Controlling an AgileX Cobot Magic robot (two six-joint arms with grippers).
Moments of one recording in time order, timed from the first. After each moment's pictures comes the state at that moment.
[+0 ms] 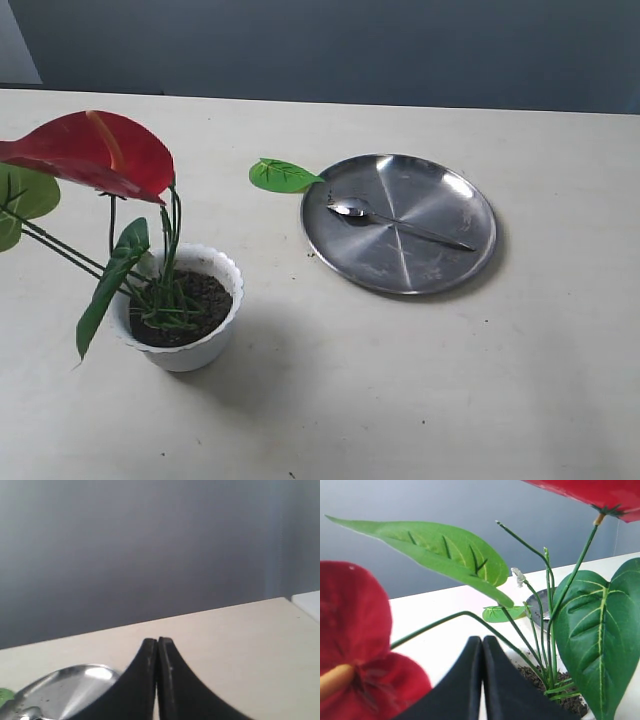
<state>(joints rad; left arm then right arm) -0.38 0.00 0.00 0.00 0.14 0.01 0.16 0.30 -0.18 -1.45 0.24 1.63</state>
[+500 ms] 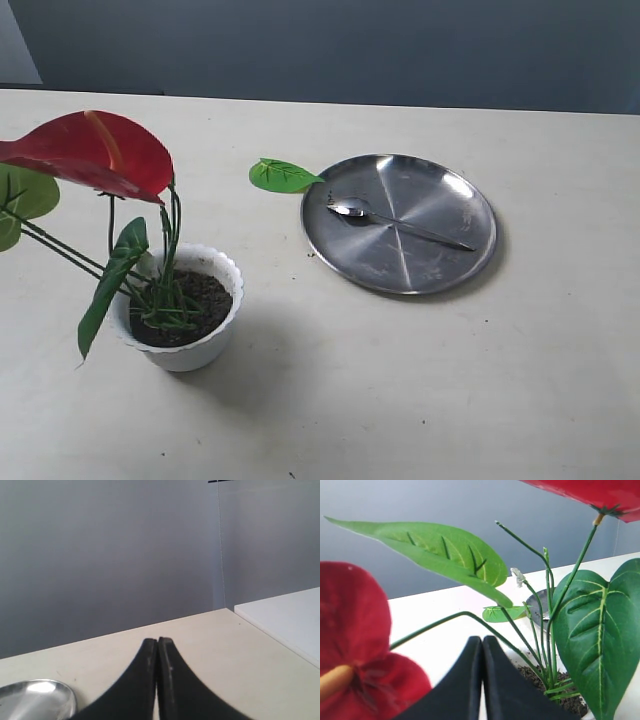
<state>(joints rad) -0.38 0.00 0.00 0.00 0.14 0.01 -0.10 0.04 0.00 -1.49 0.14 1.61</state>
